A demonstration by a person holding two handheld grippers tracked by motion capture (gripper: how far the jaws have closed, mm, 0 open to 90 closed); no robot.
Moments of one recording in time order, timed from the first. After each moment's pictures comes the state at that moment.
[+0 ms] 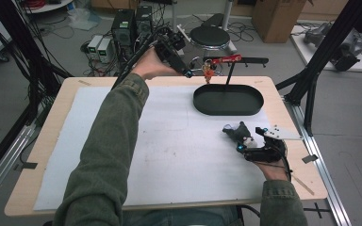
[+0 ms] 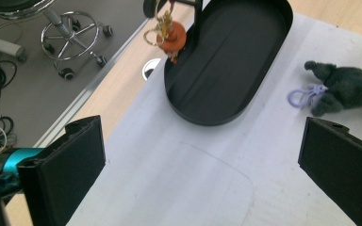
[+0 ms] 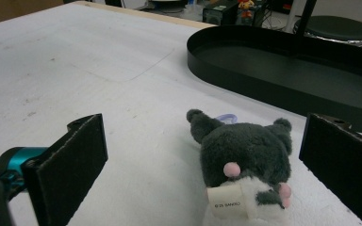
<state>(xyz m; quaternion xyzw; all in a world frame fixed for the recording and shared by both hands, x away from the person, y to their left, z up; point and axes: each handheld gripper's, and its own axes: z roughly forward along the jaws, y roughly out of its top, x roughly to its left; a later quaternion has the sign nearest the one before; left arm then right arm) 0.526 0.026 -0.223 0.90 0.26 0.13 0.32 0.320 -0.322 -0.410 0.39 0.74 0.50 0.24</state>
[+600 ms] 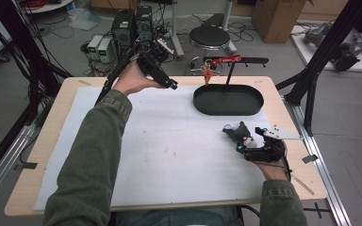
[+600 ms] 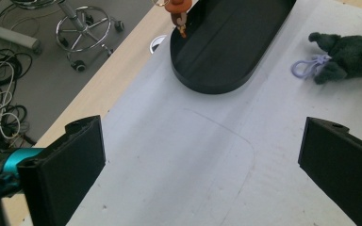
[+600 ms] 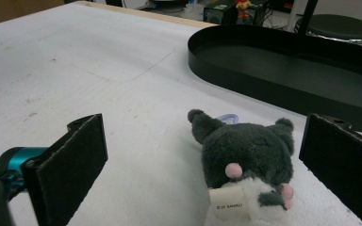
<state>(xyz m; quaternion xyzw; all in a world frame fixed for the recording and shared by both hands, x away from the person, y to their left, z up) 0.485 0.069 -0.239 0.89 0.27 0.16 0.33 0.320 -0.321 -0.410 0.39 0.74 0.50 0.24</state>
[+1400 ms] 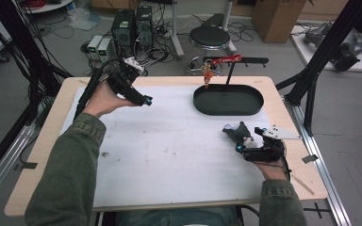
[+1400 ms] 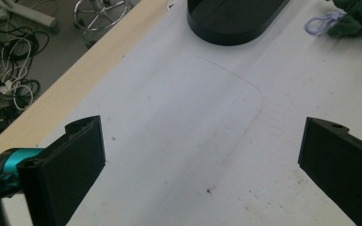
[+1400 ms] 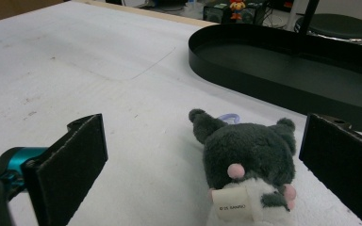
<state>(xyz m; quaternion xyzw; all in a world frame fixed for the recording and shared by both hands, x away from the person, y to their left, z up) 0.431 0.140 -0.267 0.87 0.31 0.17 0.33 0.320 -0.319 -0.410 0.39 0.74 0.49 0.24</state>
